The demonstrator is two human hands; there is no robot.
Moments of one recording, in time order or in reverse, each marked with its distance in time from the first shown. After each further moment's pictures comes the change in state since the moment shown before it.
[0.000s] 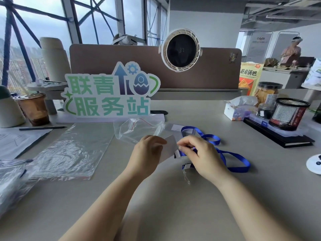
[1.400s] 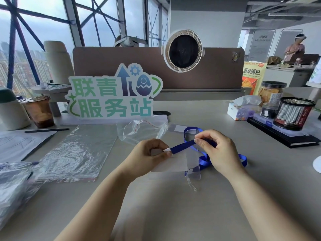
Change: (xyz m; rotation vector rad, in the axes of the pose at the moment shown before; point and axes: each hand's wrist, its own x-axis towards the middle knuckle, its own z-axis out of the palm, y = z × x) left_hand -0.004 0.006 -0.029 -0.334 -0.312 -0.080; right_hand 0.003 0.005 -0.020 0.192 0.198 0.117
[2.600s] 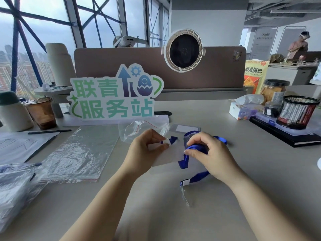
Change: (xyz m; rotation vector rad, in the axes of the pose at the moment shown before) left_hand 0.008 -0.003 0.003 0.087 0.327 0.053; right_hand -0.007 -0.017 0.007 -0.067 -0.196 -0.062
